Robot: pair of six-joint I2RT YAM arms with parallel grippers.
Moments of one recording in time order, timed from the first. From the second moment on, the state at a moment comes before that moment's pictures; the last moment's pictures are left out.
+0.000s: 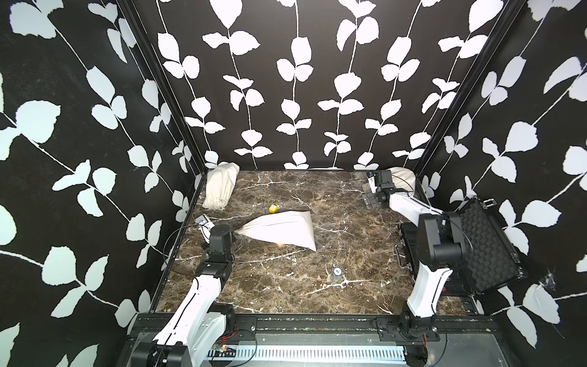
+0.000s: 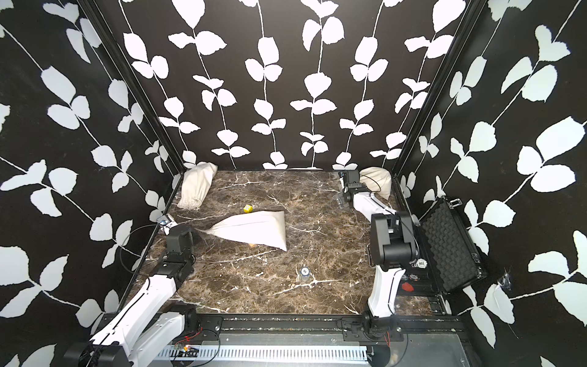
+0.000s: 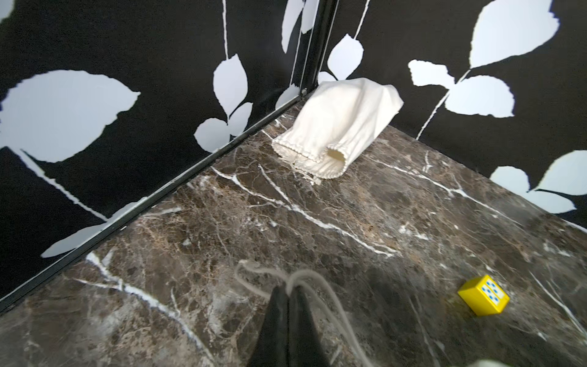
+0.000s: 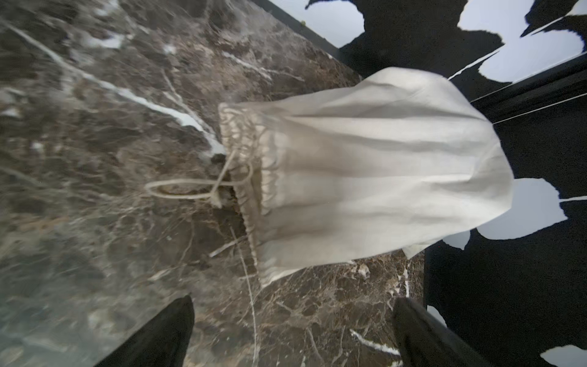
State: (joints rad) left arm -0.11 0.86 0.40 -0.01 -0.54 -0.46; right arm 0.13 1.99 1.45 -0.33 0.30 -0.34
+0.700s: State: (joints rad) left arm -0.49 0.96 0.66 0.05 -0.25 -0.14; right arm 0.11 2.00 1.51 -0.48 0.29 -0.38
